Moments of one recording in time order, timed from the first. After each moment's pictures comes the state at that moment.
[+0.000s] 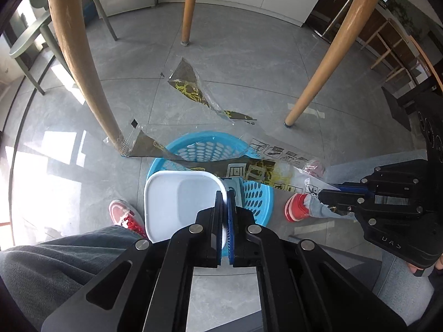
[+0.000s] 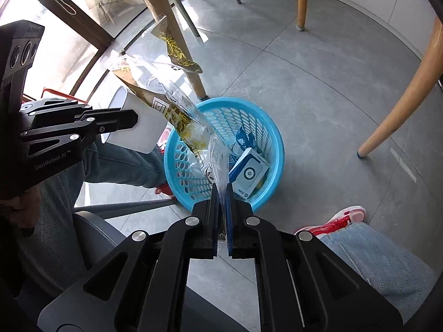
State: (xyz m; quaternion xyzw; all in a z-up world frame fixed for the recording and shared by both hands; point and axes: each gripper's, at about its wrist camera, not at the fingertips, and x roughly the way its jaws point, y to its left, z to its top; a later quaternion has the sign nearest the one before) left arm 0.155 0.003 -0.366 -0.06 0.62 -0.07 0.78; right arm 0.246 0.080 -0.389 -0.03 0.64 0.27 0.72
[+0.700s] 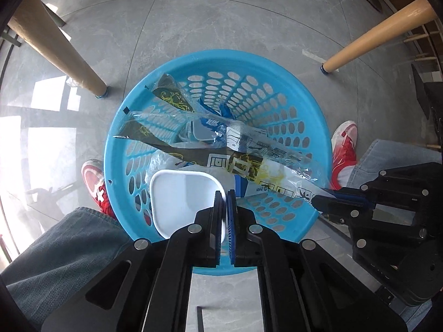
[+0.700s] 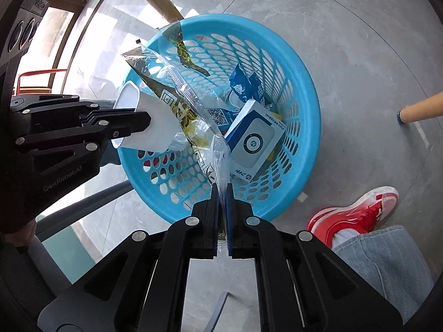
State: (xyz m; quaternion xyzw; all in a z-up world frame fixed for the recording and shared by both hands) left arm 0.210 0.000 -0.533 -0.08 0.75 -0.06 0.66; right arm 0.300 0.125 -0.561 -0.03 0.76 0.27 0.60
